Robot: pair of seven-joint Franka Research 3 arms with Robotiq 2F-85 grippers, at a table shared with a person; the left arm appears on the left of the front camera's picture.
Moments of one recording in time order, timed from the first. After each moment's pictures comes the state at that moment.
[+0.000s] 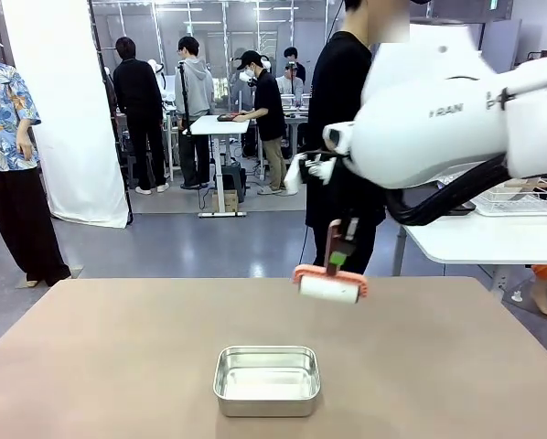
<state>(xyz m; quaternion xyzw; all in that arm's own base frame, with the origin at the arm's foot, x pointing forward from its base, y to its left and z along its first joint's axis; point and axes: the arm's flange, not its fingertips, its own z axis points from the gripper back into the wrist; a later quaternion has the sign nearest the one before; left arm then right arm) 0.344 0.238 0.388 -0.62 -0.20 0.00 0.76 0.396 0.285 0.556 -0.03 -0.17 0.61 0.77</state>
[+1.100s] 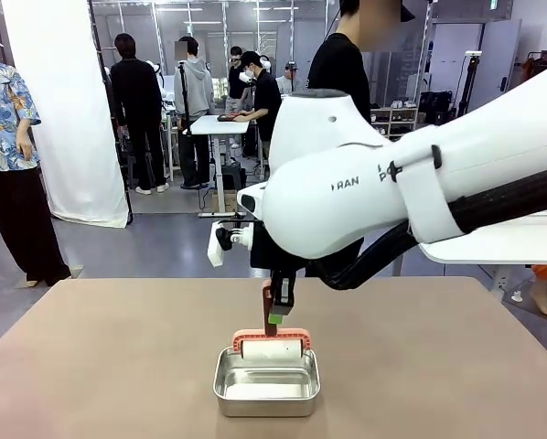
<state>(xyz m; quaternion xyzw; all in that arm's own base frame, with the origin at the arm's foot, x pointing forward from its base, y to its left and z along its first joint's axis) 0.344 0.238 0.388 -0.62 -0.20 0.00 0.76 0.365 0.383 0.478 -0.01 -0.11 0.70 0.71</state>
